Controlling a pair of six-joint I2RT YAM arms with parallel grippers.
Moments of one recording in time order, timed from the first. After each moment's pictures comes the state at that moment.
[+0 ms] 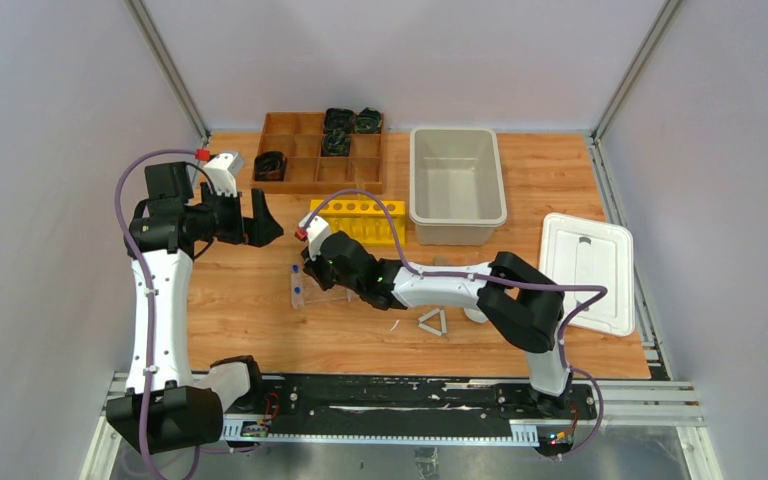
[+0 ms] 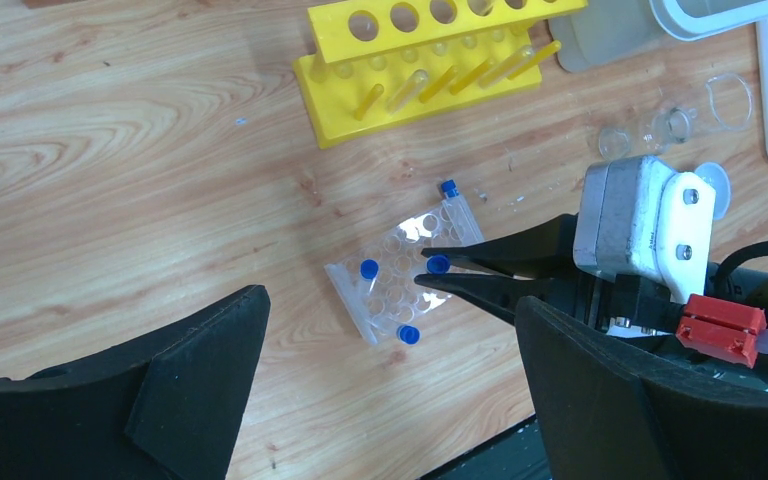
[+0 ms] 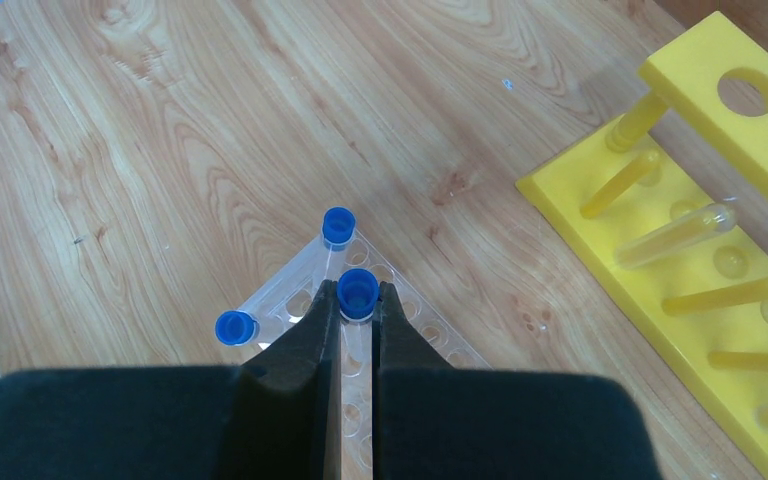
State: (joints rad) left arm 0.21 1.08 1.22 -0.94 0.62 0.17; right arm 1.14 1.94 1.30 0.26 0.13 0.11
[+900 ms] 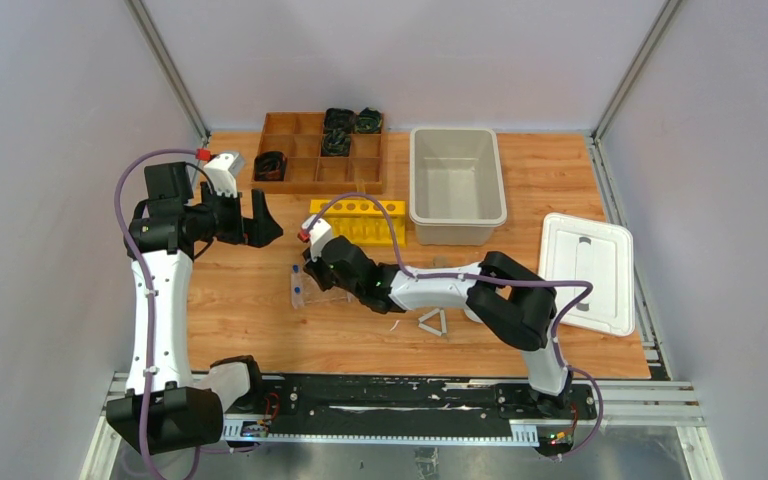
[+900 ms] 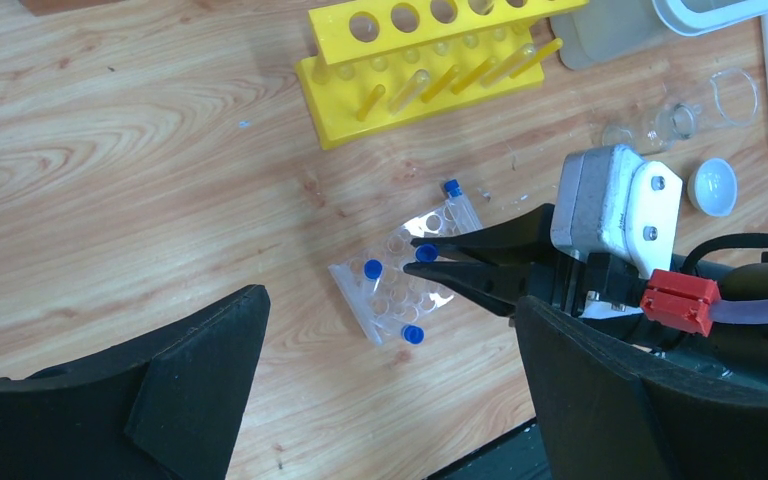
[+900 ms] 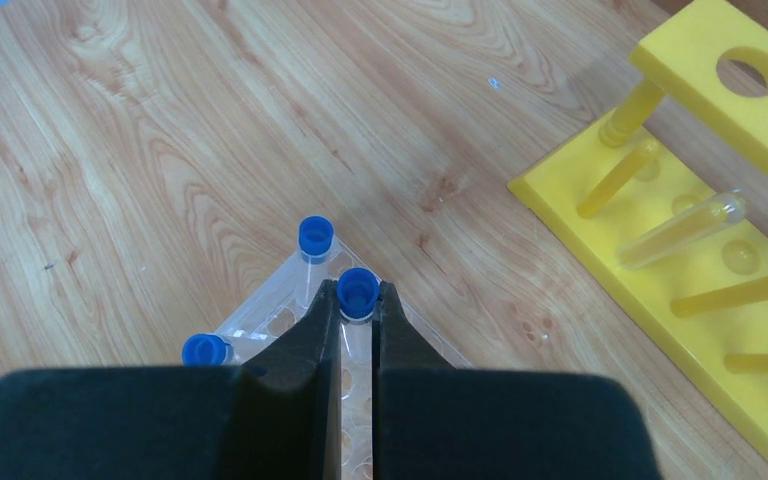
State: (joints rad) left arm 0.21 1.08 1.22 -0.94 0.62 0.19; right arm 1.14 1.99 1.28 0.37 0.17 0.13
